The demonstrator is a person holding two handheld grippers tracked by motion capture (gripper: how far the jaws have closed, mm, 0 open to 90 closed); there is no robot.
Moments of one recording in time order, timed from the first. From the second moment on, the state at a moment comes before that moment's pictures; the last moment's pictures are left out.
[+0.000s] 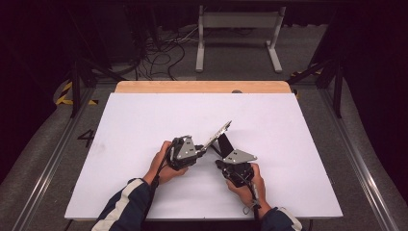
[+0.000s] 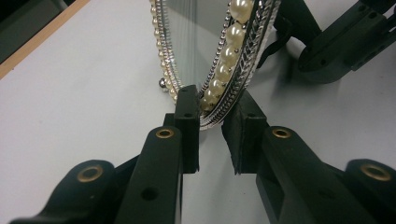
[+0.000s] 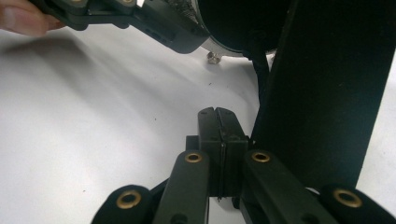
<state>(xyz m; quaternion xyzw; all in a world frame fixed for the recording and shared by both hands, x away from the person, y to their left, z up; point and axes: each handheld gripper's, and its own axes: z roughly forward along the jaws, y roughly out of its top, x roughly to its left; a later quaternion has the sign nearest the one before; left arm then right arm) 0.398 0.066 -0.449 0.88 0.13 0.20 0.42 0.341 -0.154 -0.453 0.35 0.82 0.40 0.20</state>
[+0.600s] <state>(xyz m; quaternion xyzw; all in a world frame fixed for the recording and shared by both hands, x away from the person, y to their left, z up) 0.396 0.063 -0.445 0.85 0.15 0.17 0.48 0.338 -0.159 -0.449 0.34 0.83 0.40 0.20</state>
